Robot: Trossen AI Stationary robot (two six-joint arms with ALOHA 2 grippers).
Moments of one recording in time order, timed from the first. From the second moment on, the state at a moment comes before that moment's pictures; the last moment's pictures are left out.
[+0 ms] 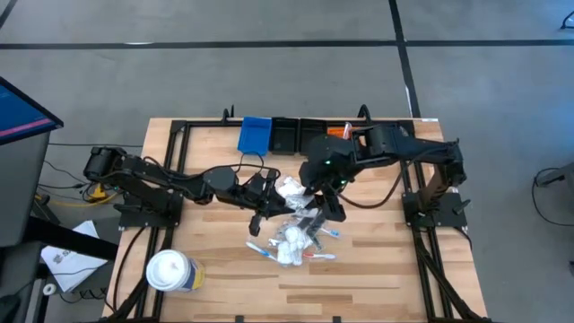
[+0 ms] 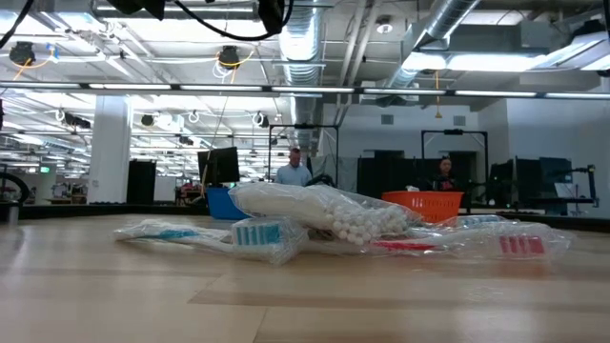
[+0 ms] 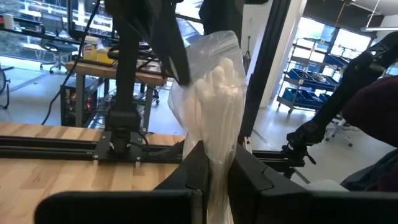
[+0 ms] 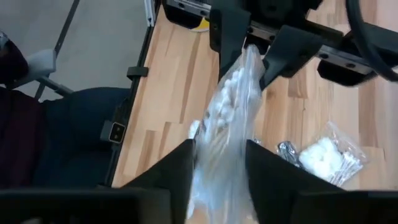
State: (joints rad) left arm -0.13 1.42 0.81 0.68 0.10 -0.19; right arm 0.10 1.79 2.16 -1.28 -0.24 0.05
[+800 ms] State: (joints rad) left arm -0.14 1.41 0.81 0.61 0.01 -0.24; right arm -0.13 1.75 2.13 -1.35 0.02 -0.18
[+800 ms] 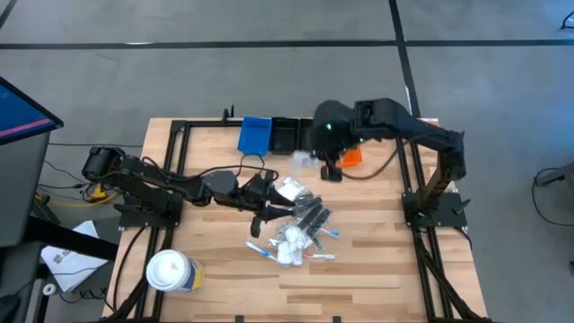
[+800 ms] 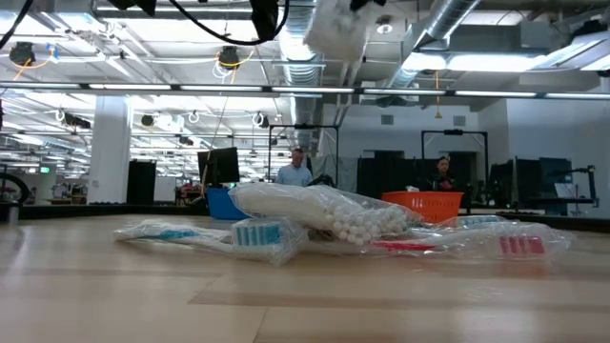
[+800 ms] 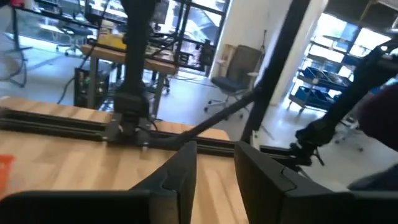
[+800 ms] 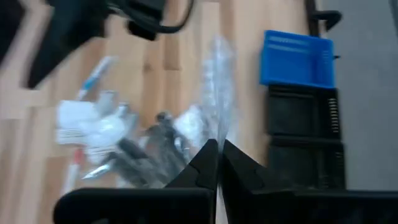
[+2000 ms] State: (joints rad) left arm -0.15 1.41 0.81 0.61 -0.06 -0.22; right arm -0.72 1.81 1.59 -0.73 -0.29 -0.50
